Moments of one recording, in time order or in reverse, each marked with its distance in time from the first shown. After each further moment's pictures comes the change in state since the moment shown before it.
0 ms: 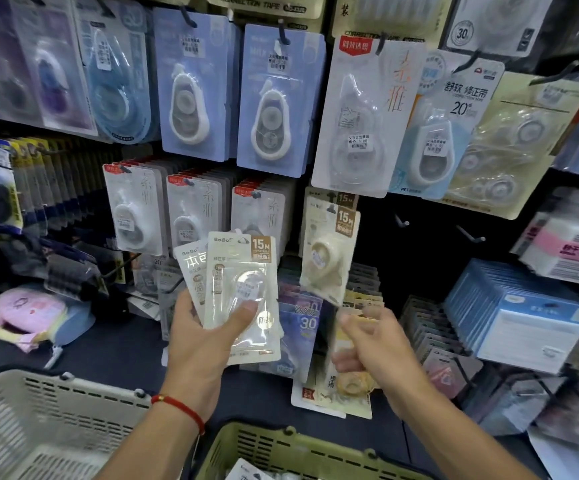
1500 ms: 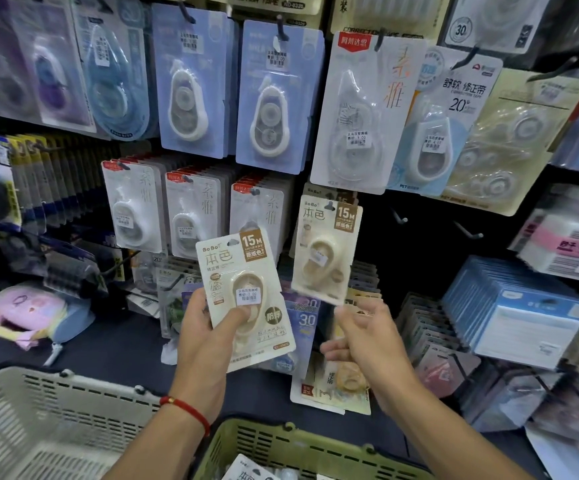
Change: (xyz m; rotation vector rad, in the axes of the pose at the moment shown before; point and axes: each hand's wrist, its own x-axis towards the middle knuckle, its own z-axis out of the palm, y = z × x) left_hand 0.001 -0.010 0.003 -0.007 -0.021 0.002; right_hand 0.000 0.002 0.012 0.093 0.010 -0.030
